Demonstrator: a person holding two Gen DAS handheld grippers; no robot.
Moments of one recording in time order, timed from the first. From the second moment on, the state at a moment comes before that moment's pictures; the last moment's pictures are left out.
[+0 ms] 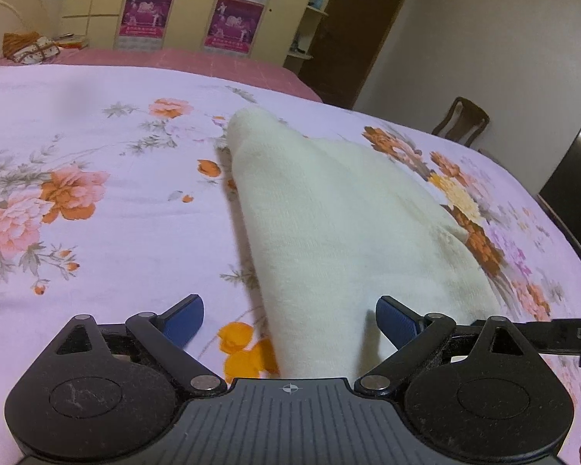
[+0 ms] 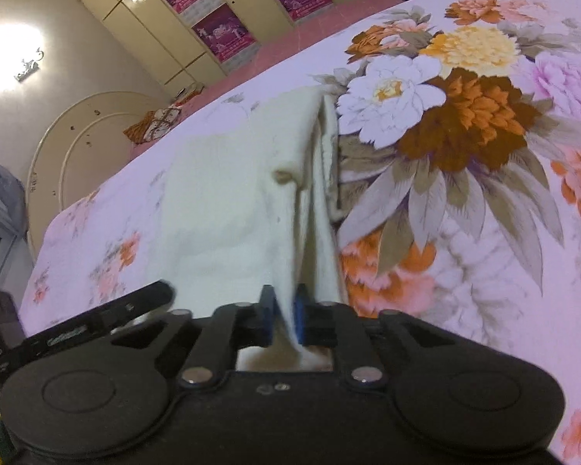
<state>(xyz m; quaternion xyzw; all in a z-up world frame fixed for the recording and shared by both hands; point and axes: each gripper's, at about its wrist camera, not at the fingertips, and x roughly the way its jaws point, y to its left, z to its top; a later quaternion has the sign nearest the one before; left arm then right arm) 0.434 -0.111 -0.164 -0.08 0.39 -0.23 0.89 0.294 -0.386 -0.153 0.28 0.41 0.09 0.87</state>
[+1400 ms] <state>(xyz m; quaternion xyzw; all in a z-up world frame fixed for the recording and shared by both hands) 0.587 -0.145 -0.173 -0.10 0.38 -0.11 0.91 0.471 -0.350 -0.137 0.06 0.32 0.00 0.95</state>
